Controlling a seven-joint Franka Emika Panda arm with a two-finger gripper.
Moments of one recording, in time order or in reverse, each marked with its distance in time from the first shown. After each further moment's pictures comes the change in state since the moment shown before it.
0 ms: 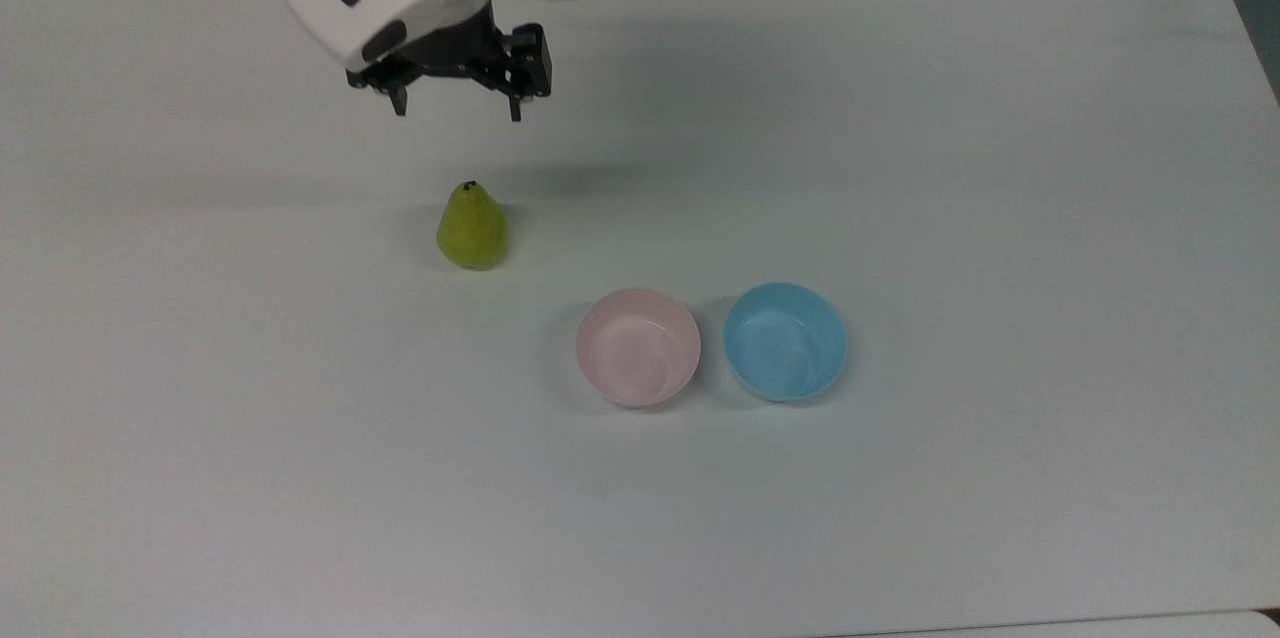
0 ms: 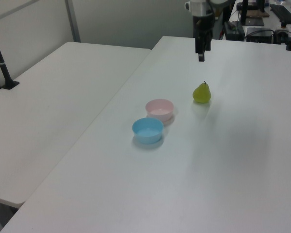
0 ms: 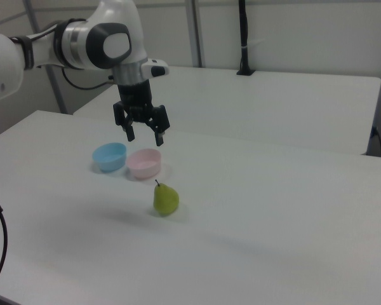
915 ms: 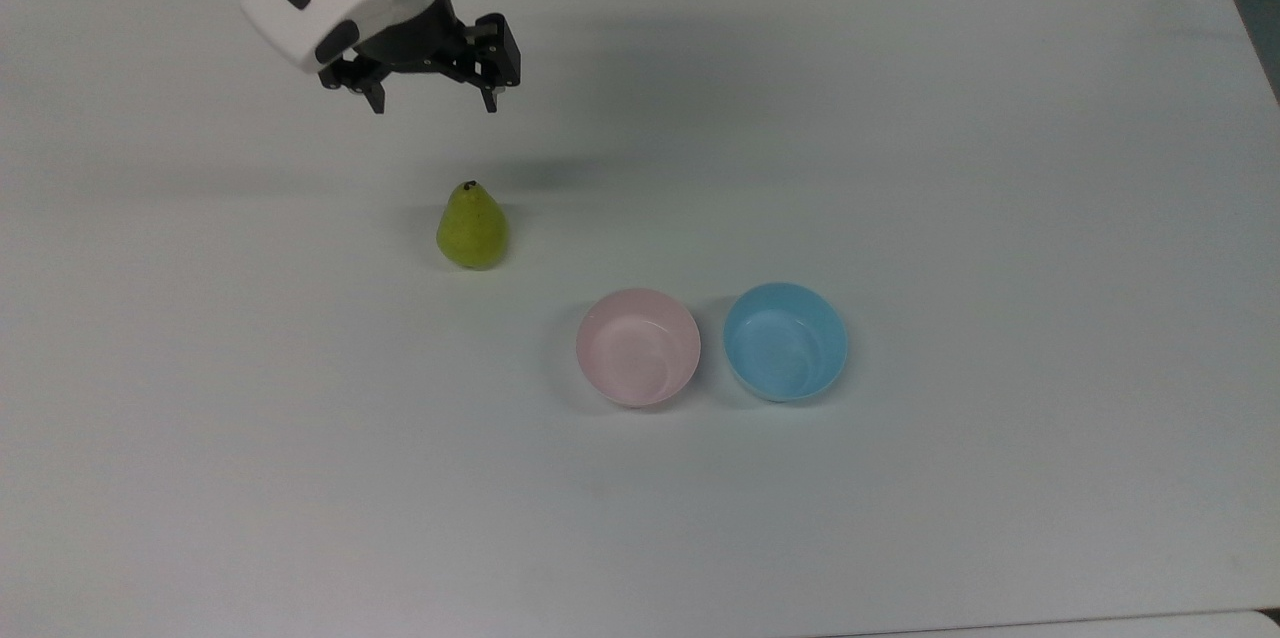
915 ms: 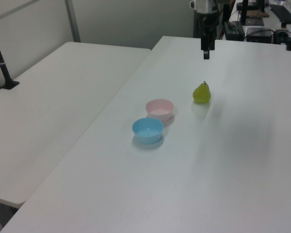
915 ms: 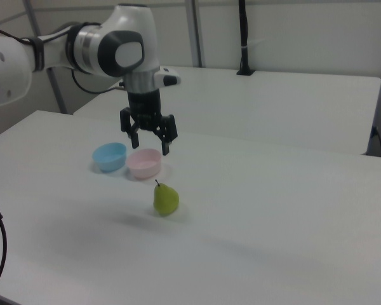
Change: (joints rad) arm -0.057 0.003 -0.001 -0.032 0.060 -0.002 -0.098
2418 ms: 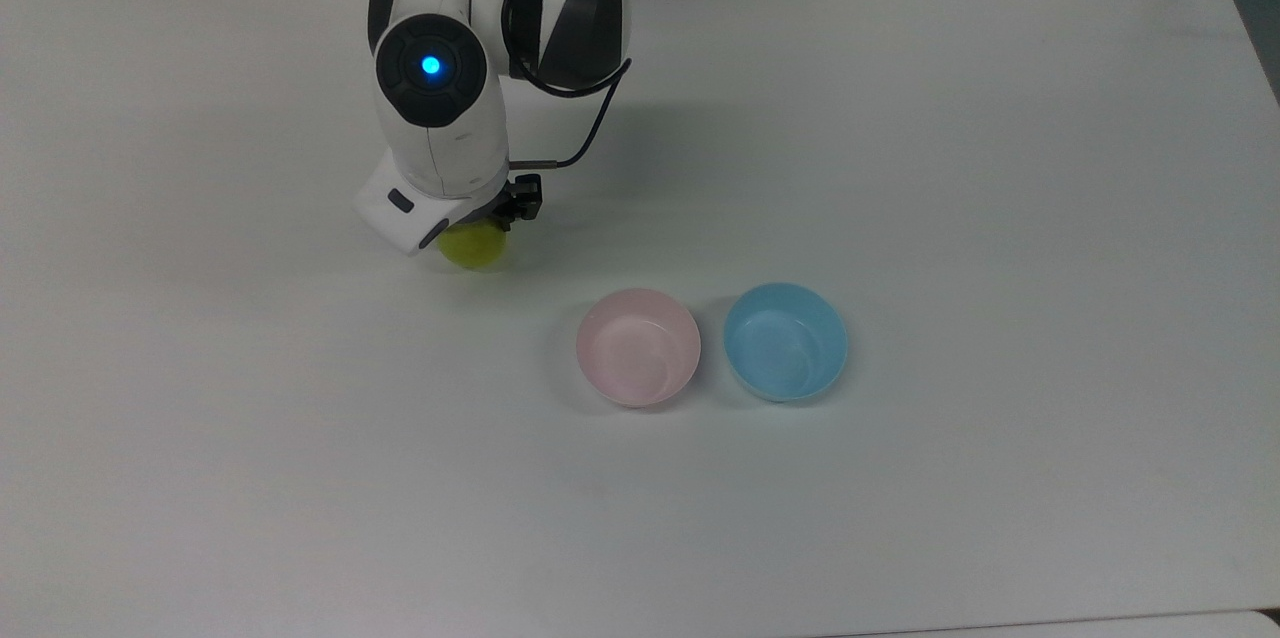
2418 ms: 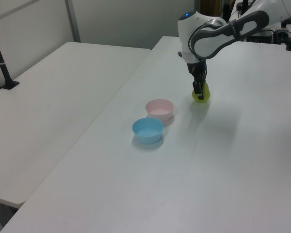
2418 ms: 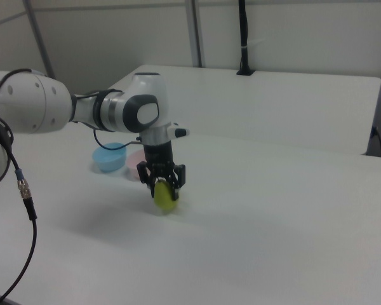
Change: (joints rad) arm 0.039 0.230 0.005 -0.080 -0.084 0.233 -0.002
